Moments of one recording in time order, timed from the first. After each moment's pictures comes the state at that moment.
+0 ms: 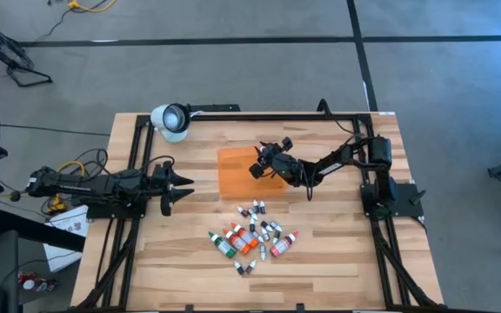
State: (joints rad) left arm -0.06 0.18 0.01 0.06 -0.16 -0.33; right arm -0.16 2.01 0.82 0.87 0.69 0.03
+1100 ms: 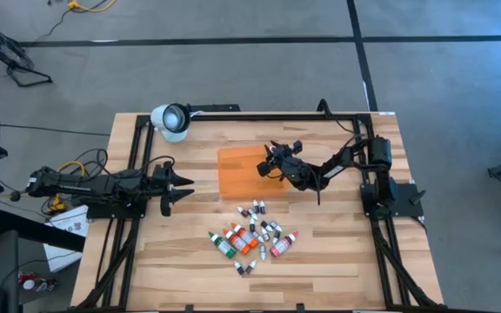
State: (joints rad) left arm -0.06 0.18 0.01 0.06 -0.16 -0.33; right arm -0.14 2.01 0.69 1.08 0.82 0.07
